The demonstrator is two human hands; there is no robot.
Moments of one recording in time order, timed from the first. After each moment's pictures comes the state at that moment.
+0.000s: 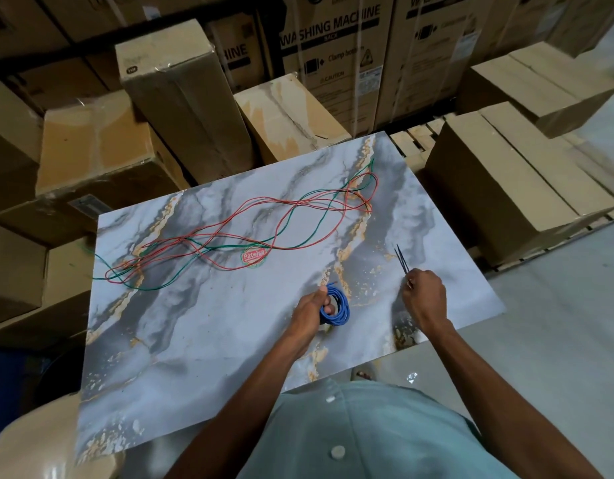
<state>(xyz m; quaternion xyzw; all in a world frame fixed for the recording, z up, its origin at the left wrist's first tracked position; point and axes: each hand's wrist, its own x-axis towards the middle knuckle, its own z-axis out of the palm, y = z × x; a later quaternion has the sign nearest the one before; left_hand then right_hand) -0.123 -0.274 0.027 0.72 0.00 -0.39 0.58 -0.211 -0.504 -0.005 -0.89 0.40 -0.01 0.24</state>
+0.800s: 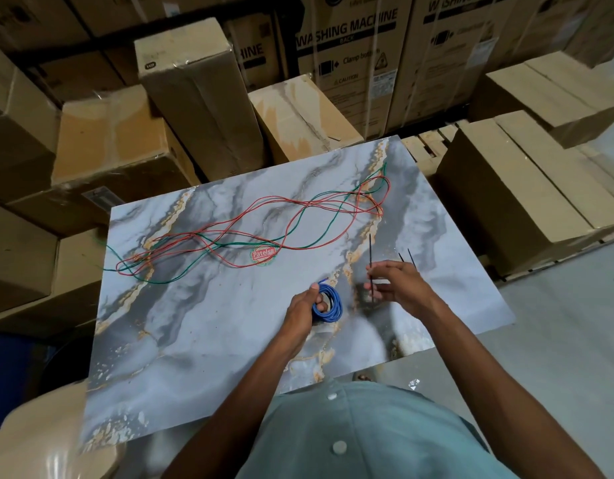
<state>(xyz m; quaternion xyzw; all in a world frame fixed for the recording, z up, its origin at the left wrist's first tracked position) -0.107 -0.253 0.018 0.67 0.09 -0.36 0.64 -0.164 -0.469 0.054 -0.55 0.37 0.06 0.75</state>
